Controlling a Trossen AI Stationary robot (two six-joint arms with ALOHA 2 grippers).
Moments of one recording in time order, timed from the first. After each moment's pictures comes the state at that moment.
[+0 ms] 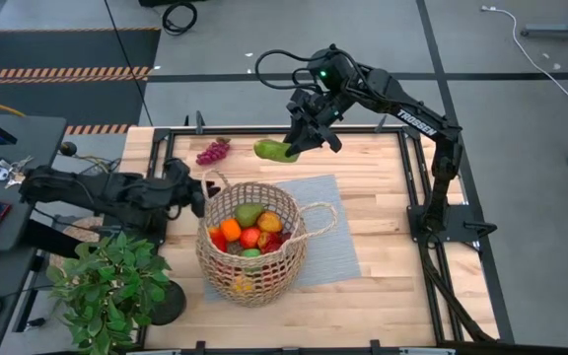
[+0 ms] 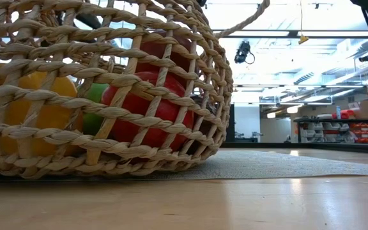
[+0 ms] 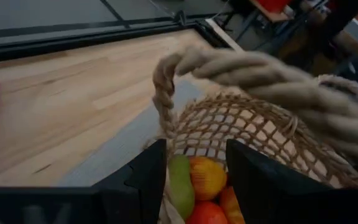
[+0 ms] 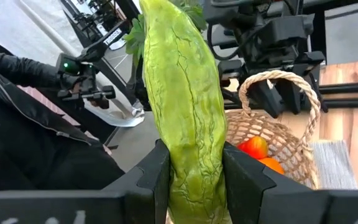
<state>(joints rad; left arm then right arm) -0.18 0.68 0.71 -0.55 -0.57 -0.87 -0.41 1.84 2.24 -0.96 -1.01 -0.02</state>
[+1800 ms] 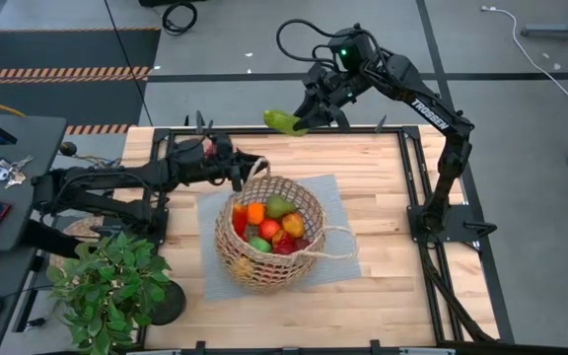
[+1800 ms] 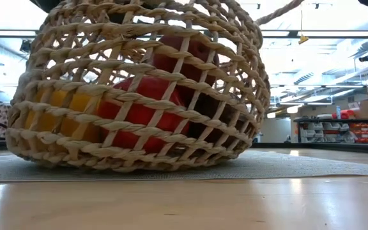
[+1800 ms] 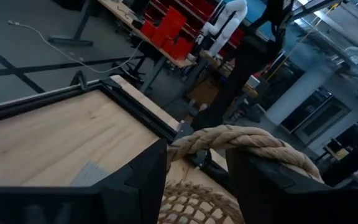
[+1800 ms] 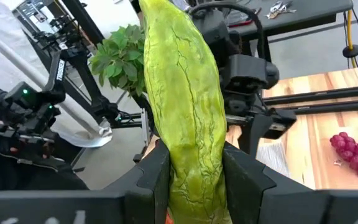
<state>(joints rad) 0.24 1.13 0.75 0.33 0.01 -0.62 -0.53 1.79 2.24 -0.96 -0.96 -0.02</state>
